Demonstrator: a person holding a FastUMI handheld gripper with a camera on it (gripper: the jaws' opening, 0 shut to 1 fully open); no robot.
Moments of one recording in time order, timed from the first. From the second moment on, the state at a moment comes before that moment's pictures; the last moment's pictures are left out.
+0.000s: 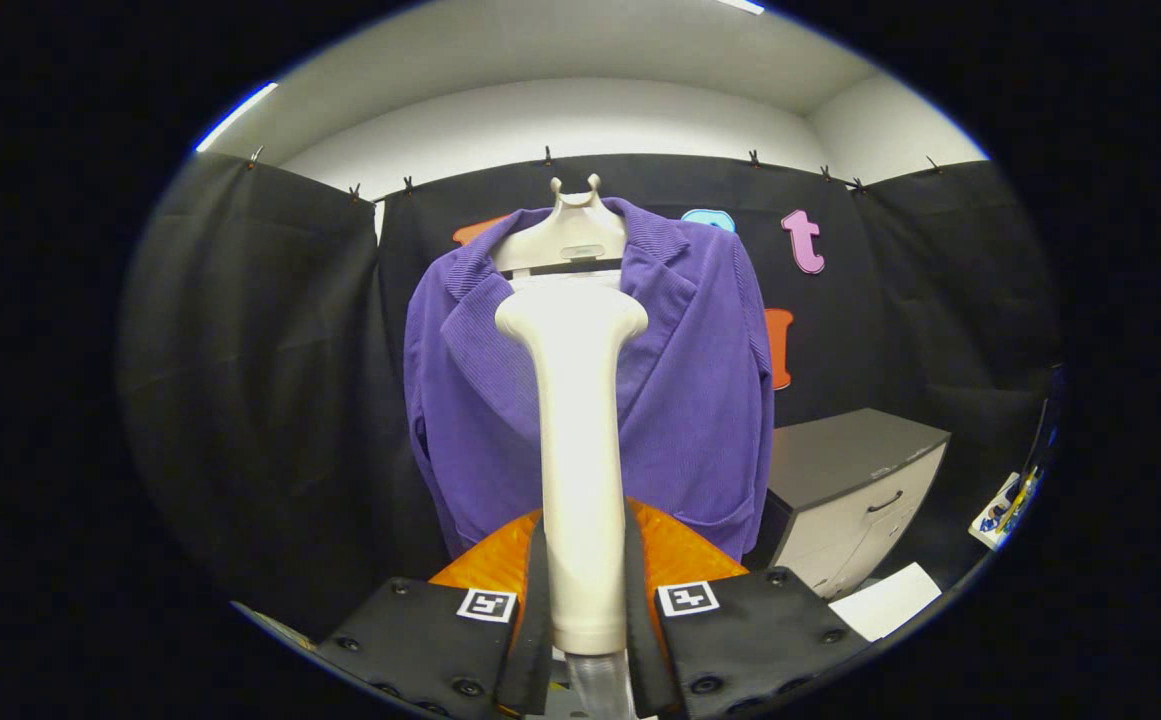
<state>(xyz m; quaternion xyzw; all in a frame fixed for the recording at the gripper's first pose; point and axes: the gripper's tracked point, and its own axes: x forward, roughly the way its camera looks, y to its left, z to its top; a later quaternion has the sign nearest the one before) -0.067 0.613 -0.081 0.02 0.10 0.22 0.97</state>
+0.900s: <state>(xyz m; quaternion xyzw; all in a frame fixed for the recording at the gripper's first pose) -0.064 0.660 -0.201 -0.04 0.17 0.24 0.95</state>
